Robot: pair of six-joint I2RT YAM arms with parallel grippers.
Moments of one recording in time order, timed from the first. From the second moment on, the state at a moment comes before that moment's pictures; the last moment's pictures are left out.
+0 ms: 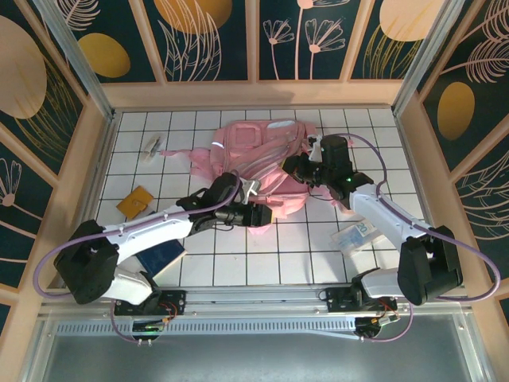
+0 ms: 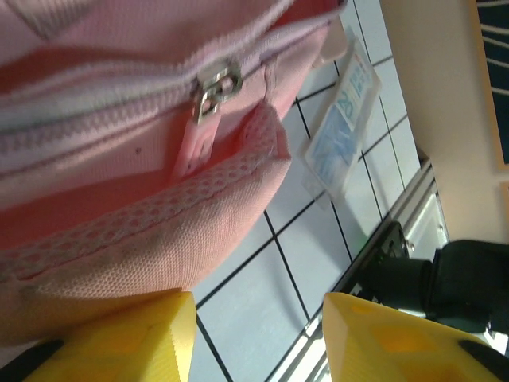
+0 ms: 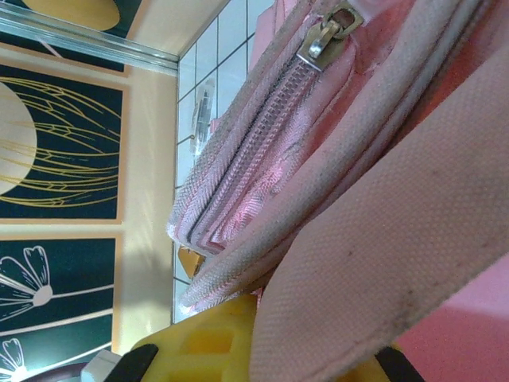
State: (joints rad) left arm -0.84 1.43 0.86 -0.13 0.41 -0.77; right arm 0.41 1.34 0.90 -0.08 -0.50 0.92
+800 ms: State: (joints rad) left arm -0.84 1.56 1.06 -0.30 0.24 -0.75; right arm 0.44 1.34 0.90 -0.10 -0.50 0.92
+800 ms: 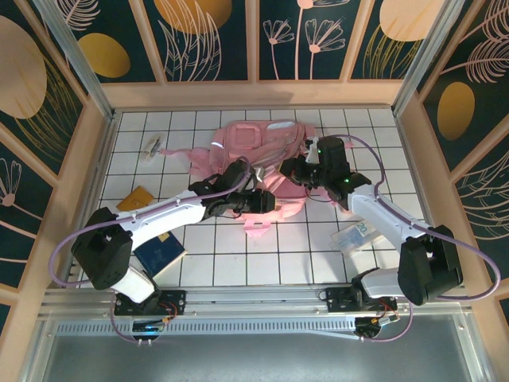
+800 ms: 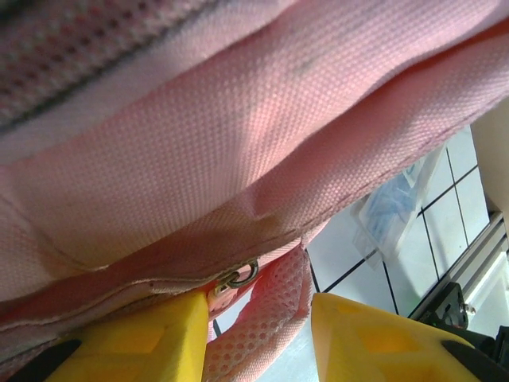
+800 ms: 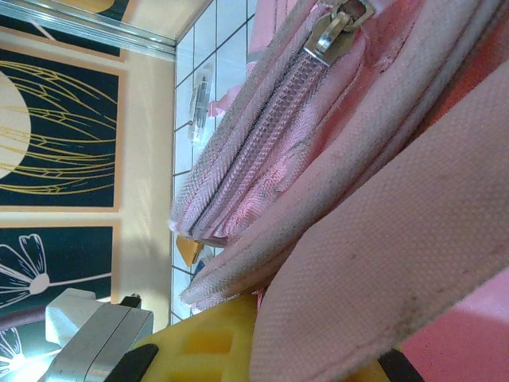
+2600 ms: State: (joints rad) left arm -0.76 1.50 0.76 0.22 0.34 -0.63; right arm 0.51 1.38 0.90 -0.03 -0.50 0.97
